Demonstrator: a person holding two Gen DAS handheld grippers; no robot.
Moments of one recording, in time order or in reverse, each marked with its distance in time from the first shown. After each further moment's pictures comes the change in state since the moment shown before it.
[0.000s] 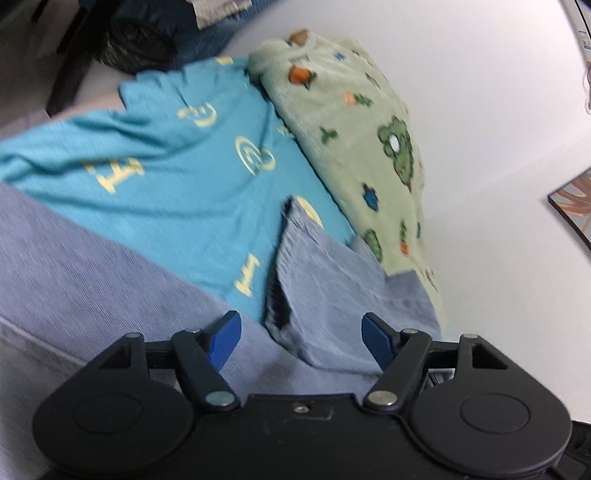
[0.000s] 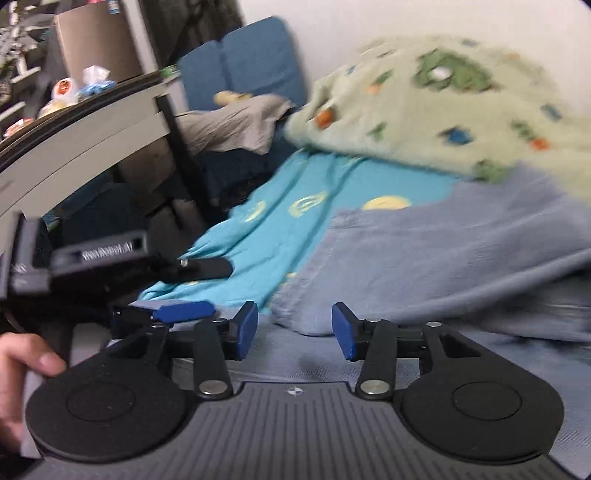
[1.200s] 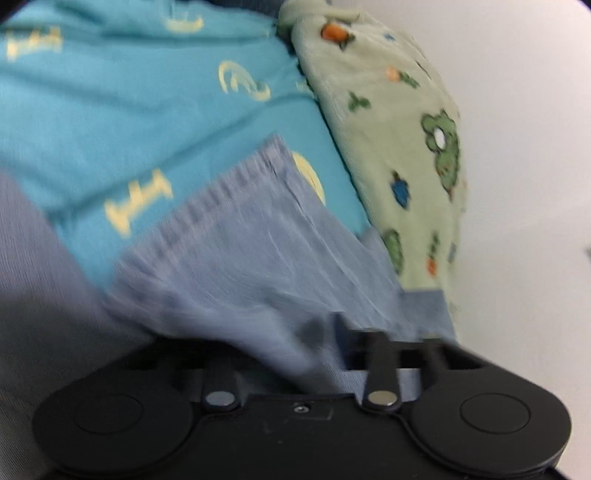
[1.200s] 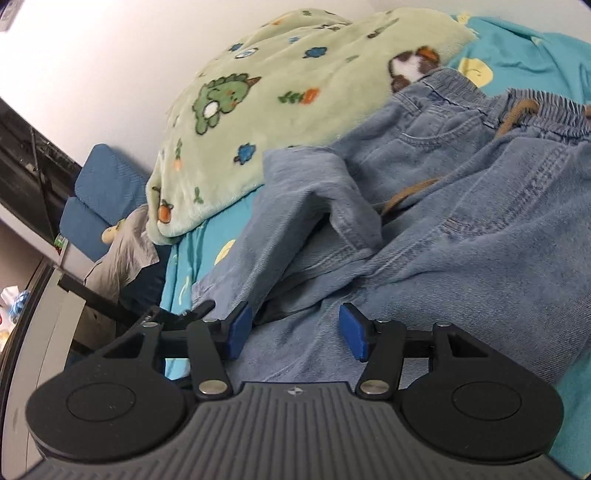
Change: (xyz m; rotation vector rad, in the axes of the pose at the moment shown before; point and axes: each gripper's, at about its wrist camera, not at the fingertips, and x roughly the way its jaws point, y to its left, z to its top) left arm 0.124 -0.045 -0.009 -0.165 -0.086 0.156; right arm -0.045 -0.167 -0.043 0.705 -0.081 -0.074
